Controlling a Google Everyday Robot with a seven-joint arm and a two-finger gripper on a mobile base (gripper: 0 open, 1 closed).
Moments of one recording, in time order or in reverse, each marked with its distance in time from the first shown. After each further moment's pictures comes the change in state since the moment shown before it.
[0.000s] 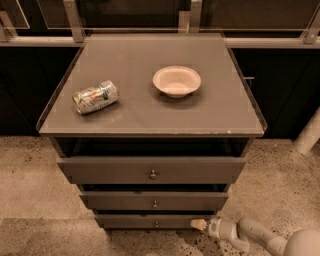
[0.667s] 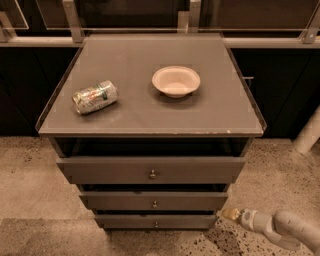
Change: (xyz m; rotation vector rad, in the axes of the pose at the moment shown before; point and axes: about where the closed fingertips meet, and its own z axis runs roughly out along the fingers) arm -0.069 -0.022 -0.137 0.141 -0.077 0.211
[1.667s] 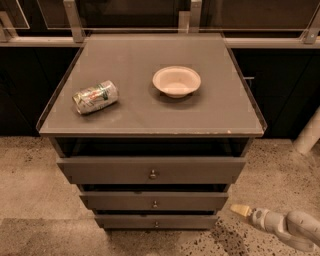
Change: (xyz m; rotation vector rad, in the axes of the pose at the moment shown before) arm -0.028 -0.021 -0.049 0.074 -0.069 0.088
